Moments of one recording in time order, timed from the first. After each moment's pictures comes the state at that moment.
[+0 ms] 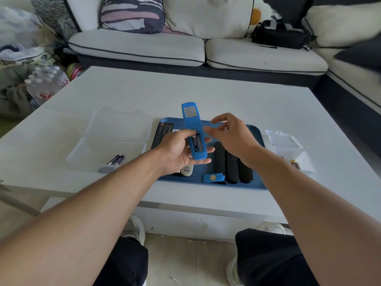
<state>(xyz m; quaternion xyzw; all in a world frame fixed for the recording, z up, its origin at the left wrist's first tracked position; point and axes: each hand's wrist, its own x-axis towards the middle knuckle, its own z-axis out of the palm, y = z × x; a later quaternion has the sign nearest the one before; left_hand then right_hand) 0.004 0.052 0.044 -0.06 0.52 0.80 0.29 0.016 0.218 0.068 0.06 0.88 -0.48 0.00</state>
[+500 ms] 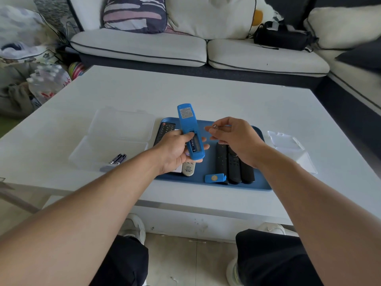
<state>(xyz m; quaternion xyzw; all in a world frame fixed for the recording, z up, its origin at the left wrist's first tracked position) 0.001 0.044 0.042 -0.05 0.58 0.77 0.25 0.014 0.224 0.066 0.04 0.80 -0.59 0.03</state>
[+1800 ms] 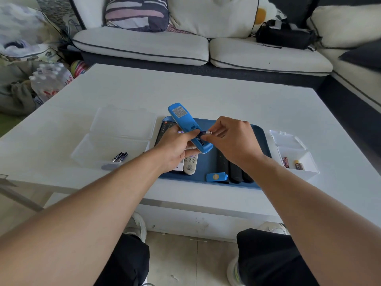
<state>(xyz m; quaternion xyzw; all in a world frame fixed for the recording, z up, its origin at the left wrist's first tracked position) -0.003 0.047 0.039 -0.06 0.61 0.77 0.18 0.023 0.212 0.055 -0.04 0.92 -0.38 -0.12</state>
